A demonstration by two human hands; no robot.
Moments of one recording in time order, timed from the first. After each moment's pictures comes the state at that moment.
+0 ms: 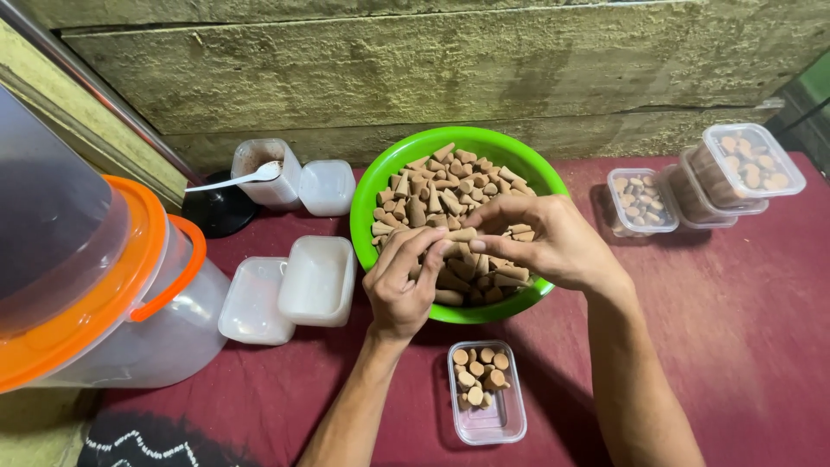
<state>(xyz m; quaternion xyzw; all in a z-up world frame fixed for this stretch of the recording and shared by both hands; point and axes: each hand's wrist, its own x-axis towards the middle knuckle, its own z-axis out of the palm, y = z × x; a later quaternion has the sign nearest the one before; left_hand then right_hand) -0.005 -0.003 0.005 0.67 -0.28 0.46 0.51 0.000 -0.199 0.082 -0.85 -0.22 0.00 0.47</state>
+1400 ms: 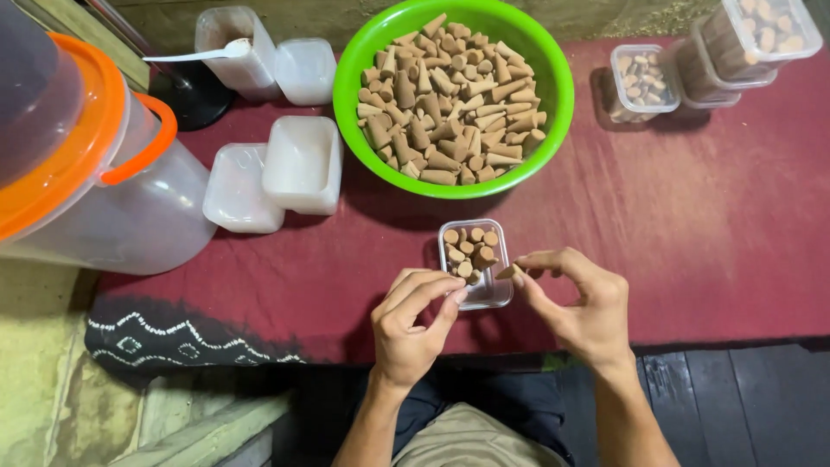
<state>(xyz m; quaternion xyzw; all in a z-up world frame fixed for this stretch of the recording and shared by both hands) -0.186 0.010 -0.026 0.76 -0.23 0.26 0.55 -0.197 -0.200 -0.011 -0.88 -0.08 -0.19 0.43</state>
